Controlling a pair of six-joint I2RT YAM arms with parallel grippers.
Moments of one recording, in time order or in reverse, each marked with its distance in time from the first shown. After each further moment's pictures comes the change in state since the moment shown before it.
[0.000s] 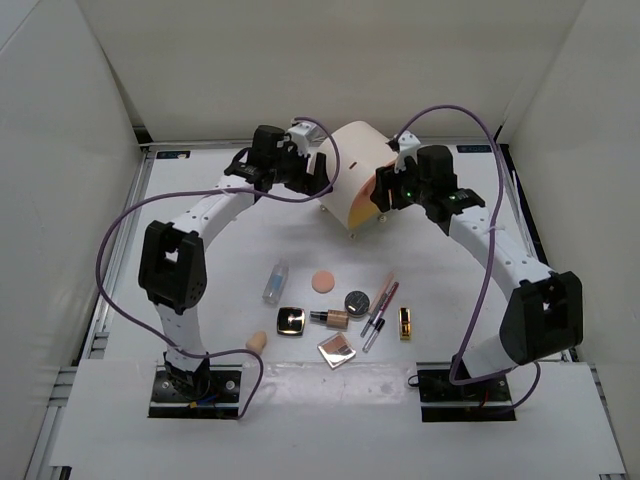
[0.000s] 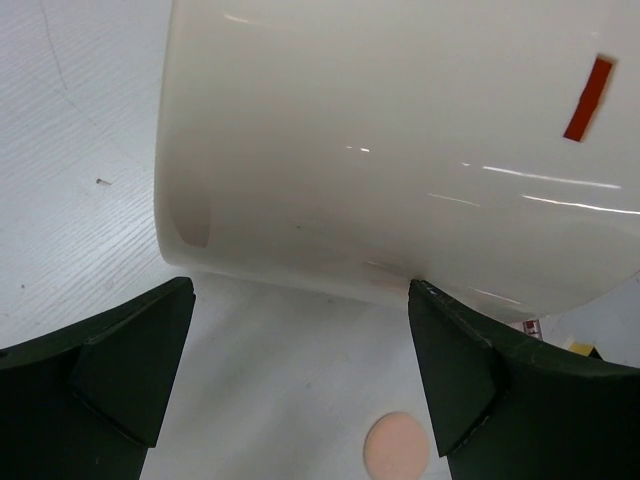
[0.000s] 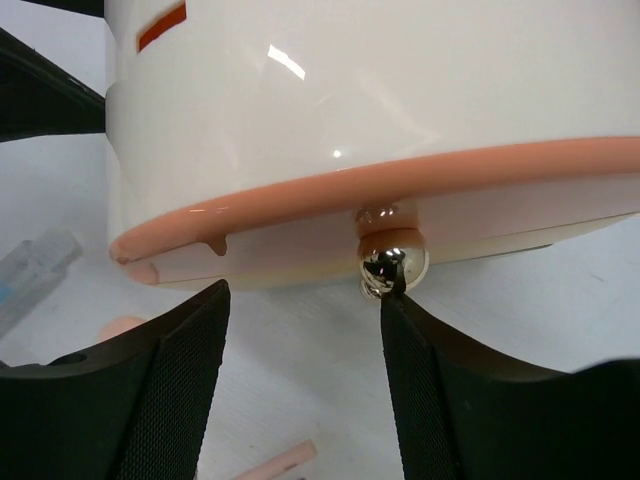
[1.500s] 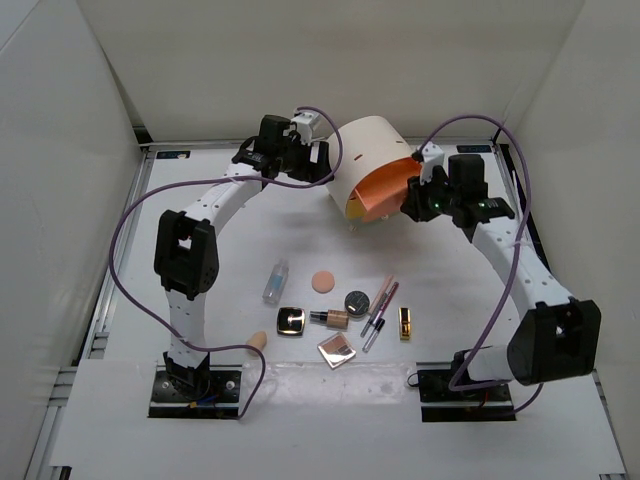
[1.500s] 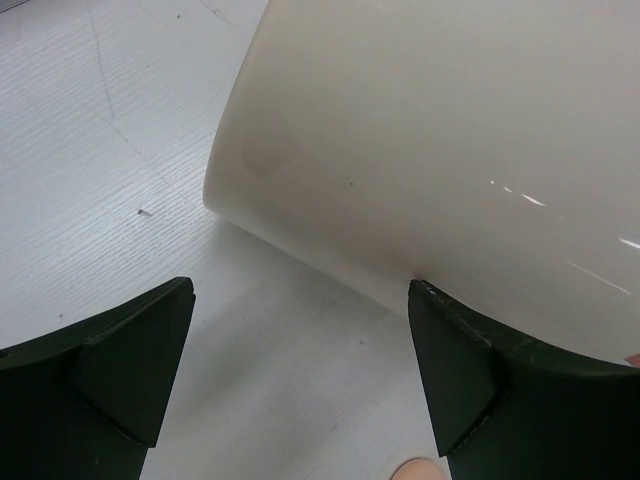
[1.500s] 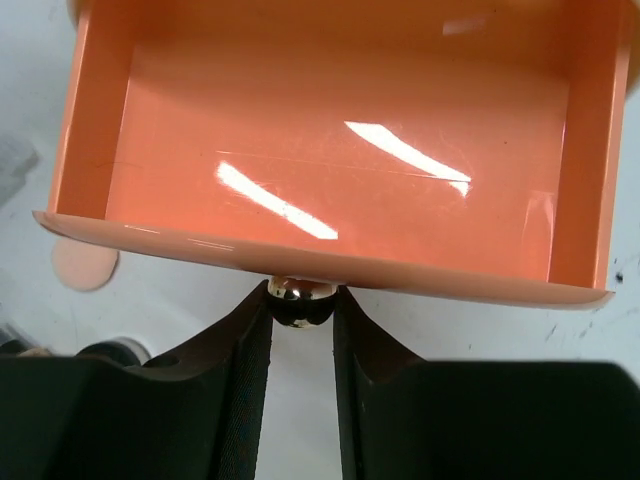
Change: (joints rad) left arm 0.012 0.162 0.219 -0.073 -0.055 -0.016; right arm -0.150 -0.100 -0.043 -0.165 -0.137 -0.175
